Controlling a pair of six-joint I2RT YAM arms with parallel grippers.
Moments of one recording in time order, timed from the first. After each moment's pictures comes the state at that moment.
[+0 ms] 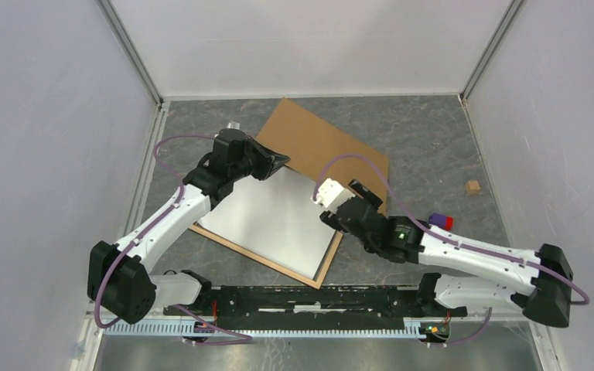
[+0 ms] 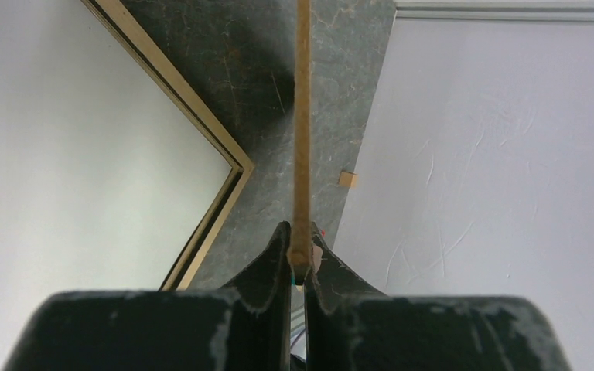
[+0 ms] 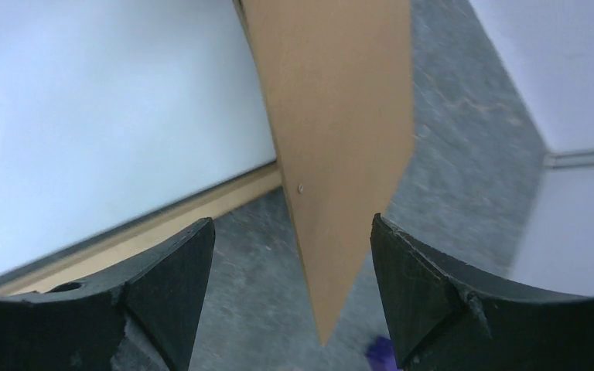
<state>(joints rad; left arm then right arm) -0.48 1.26 0.97 -0.20 0.14 -1.26 1.08 1.04 0.80 -0.38 0.58 -0.16</state>
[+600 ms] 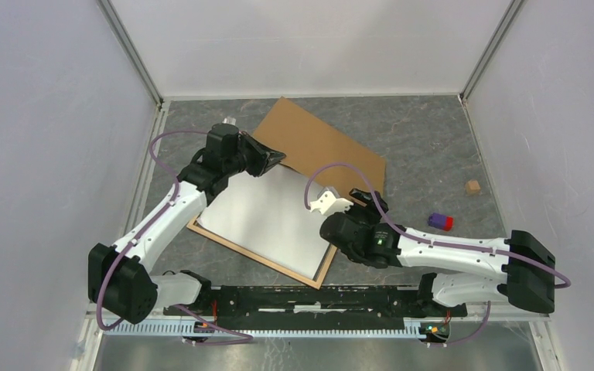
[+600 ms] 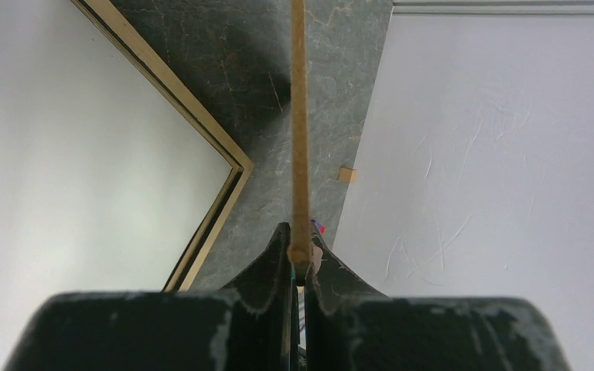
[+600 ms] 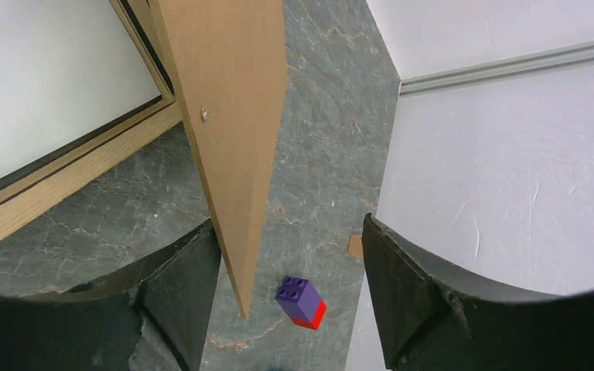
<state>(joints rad) -0.42 1.26 1.02 -0.26 0.20 -1.22 1.21 1.21 0.76 -0.46 1.11 -0.17</state>
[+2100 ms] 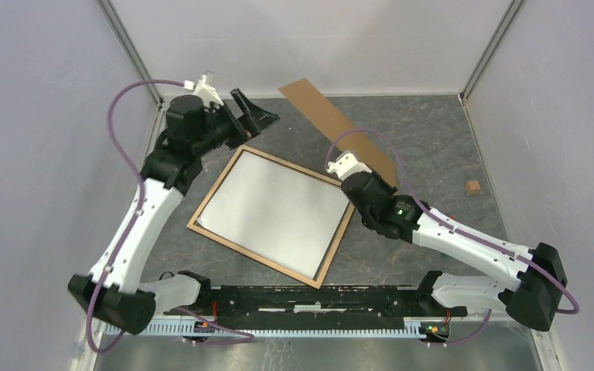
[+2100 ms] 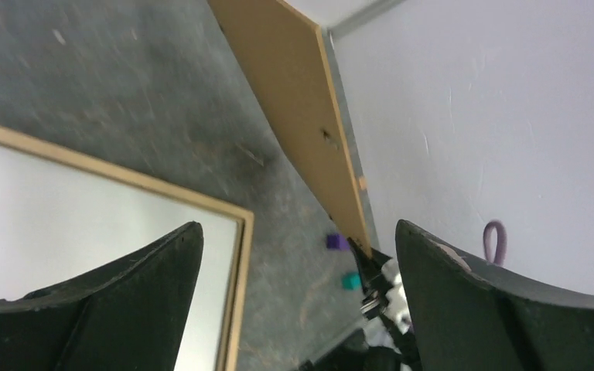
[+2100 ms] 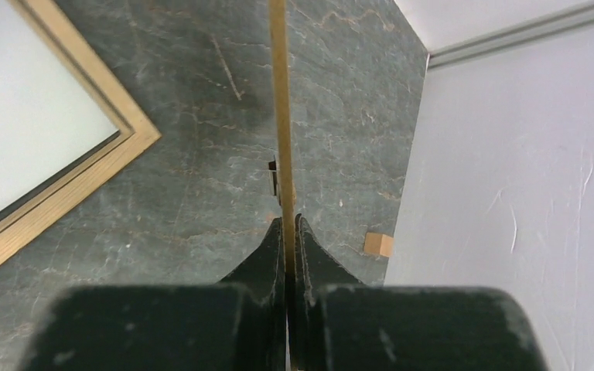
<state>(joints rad) -0.34 1.23 1.33 -0.41 0.32 -0.81 0.96 1.16 0.87 -0.46 0.90 -0.25</state>
